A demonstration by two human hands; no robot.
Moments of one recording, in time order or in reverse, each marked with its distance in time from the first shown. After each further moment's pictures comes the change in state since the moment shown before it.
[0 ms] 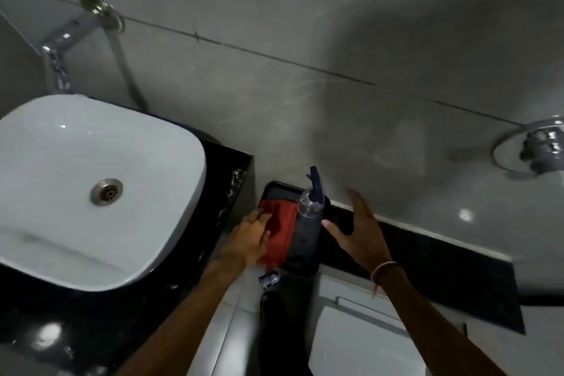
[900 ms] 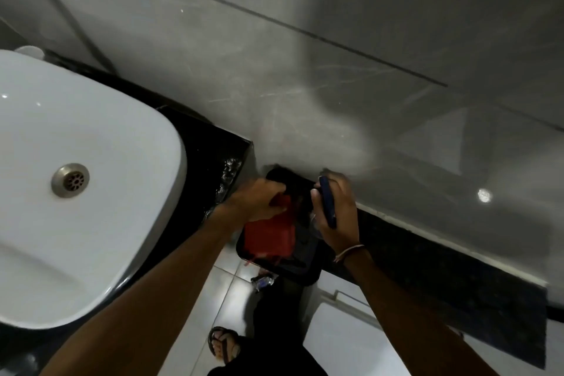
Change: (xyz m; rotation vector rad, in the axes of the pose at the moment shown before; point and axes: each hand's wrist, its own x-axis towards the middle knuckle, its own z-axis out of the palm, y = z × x) left_hand 0.169 -0.040 0.039 0.103 -0.223 0.132; right_hand 0.112 0.050 0.109 0.145 -0.043 -0.114
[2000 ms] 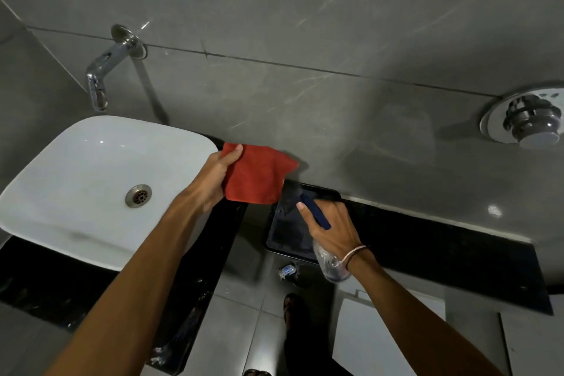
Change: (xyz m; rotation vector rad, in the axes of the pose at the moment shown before) left_hand -0.193 0.054 -0.135 -1.345 0.448 -0.157; right_hand -0.104 -0.122 -0.038 -0.084 0.077 -0.155
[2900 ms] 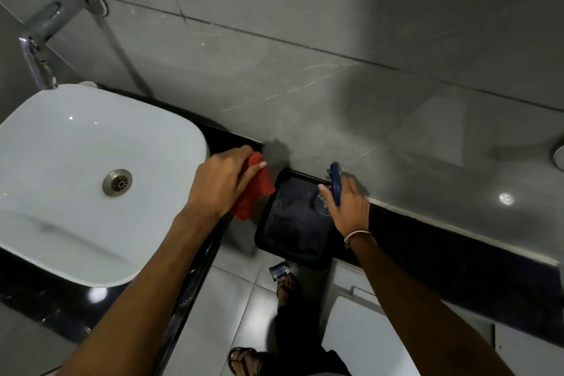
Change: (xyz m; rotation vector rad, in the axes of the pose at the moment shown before) left_hand 0.036 -0.034 0.026 1.282 0.170 0.612; right_hand 0.053 0.130 0.039 -0.195 0.011 0.302
